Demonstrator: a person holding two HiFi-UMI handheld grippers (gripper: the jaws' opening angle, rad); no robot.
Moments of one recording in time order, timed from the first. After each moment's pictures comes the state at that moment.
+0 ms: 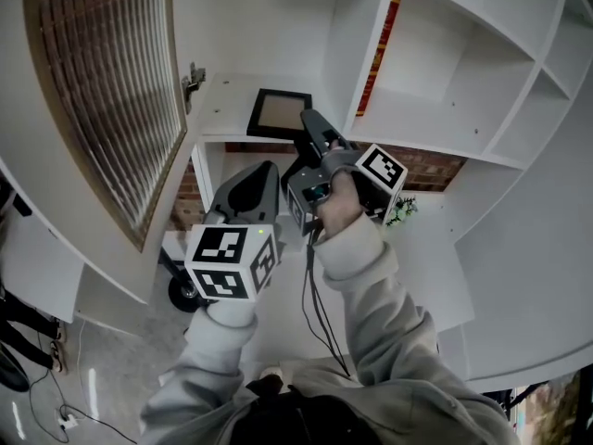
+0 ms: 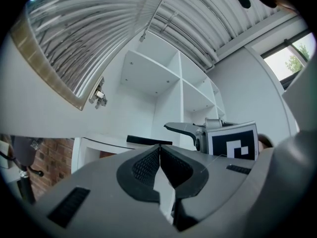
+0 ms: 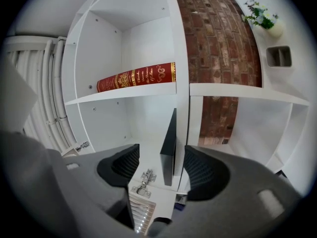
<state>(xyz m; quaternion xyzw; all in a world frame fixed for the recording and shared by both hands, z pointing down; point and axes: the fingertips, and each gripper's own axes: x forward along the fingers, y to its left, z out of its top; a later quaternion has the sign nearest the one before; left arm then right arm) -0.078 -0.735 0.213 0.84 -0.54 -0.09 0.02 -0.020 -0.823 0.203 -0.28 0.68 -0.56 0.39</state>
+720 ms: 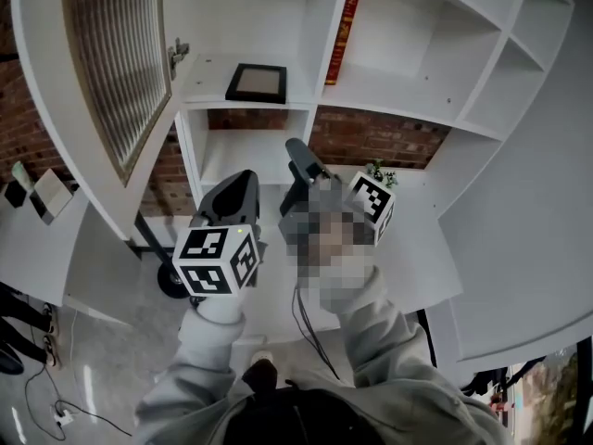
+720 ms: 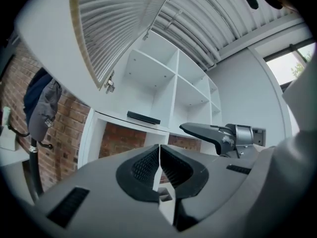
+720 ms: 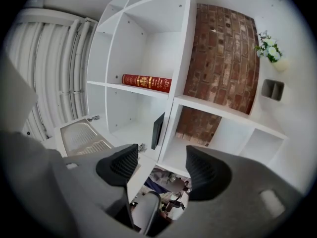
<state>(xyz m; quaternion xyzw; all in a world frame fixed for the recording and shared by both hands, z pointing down) -0.063 -0.669 0.270 0.84 -0.54 -0.08 0.07 0.016 -0.718 0.257 -0.32 0.76 -0.46 0.32</state>
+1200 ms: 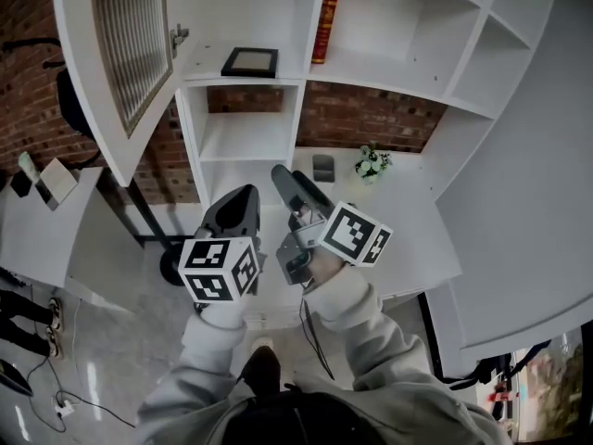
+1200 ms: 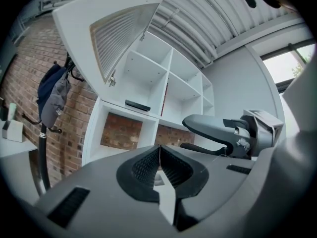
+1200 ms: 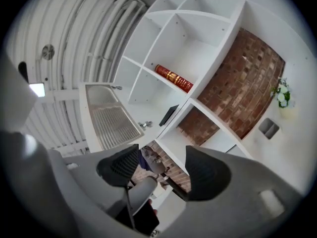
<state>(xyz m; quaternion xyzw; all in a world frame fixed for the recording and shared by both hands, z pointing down) -0.039 -0.588 0.319 0.84 -0.53 -0.06 0.08 0.024 -0.608 0.283 -0.36 0.86 -0.30 0.23</state>
